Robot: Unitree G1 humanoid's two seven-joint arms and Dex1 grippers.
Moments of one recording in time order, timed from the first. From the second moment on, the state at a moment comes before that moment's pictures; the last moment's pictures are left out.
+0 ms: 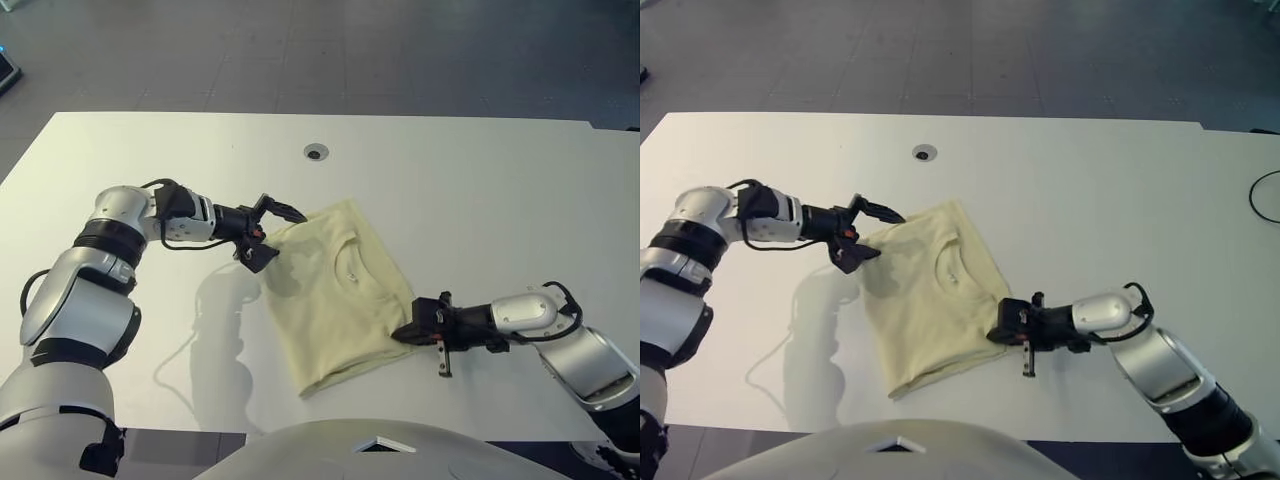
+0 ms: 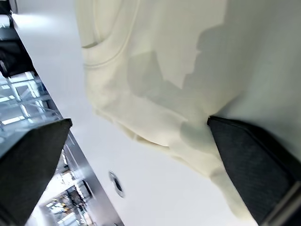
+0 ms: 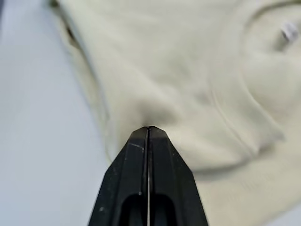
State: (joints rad) left arm -0.95 0.67 -0.68 0.91 1.03 -1.25 -0.17; right arm 0.04 -0.89 0.32 -0.60 0.19 0.66 1.10
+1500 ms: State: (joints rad) left arm 0.03 1.46 -0.80 -0.16 -0.04 -0.93 -0.30; right arm 0.48 -1.05 -0.10 -0.53 -0.04 -0.06 0.99
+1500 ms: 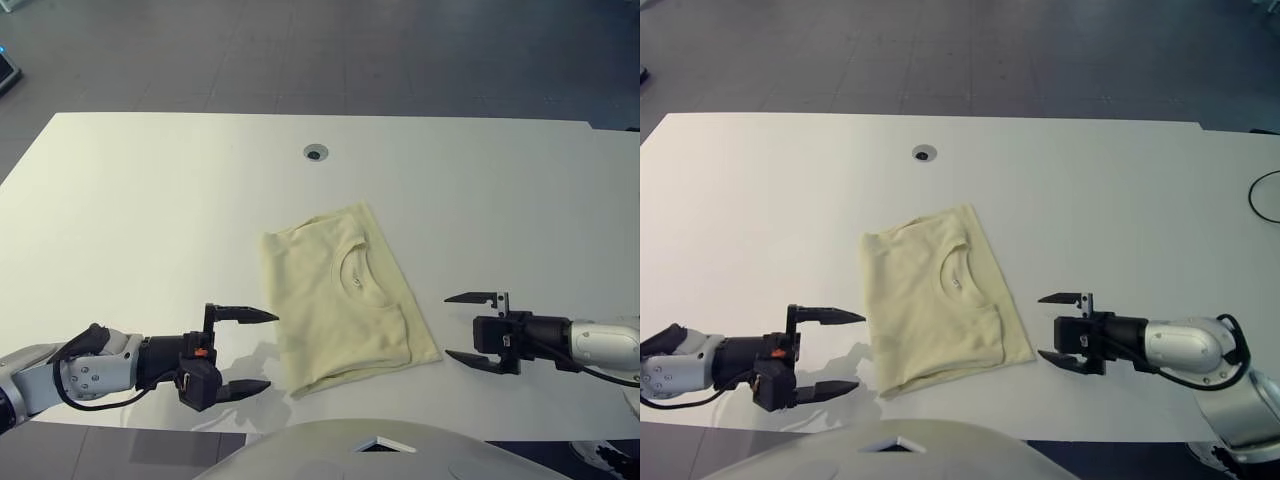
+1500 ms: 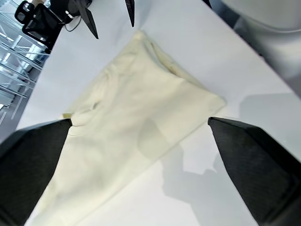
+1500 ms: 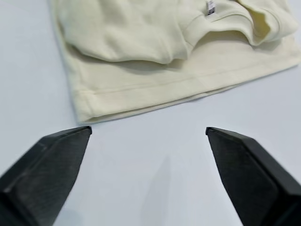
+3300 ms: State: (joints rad) left arm 0.11 0.92 -0.50 0.06 0.09 -0.96 -0.75; right arm 0.14 -0.96 0.32 -0.14 -0.45 -0.80 0.63
